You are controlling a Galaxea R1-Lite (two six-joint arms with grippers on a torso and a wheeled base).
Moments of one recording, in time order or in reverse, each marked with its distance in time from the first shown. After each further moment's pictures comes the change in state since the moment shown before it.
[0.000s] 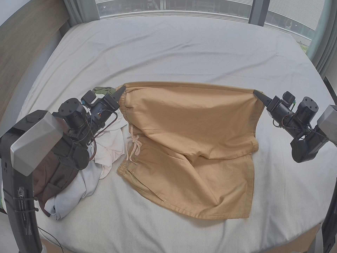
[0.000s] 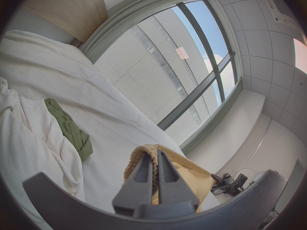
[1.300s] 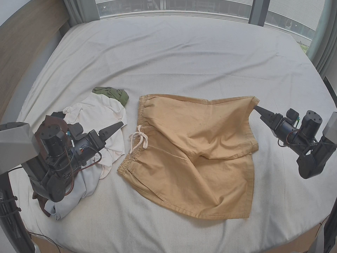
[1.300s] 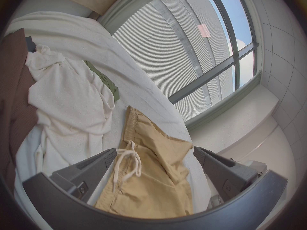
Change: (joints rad) left arm 0.045 -0.251 0.639 -0.047 -0.182 0.000; right arm -0.007 -0.129 0.362 -0.002 -0.053 -0.058
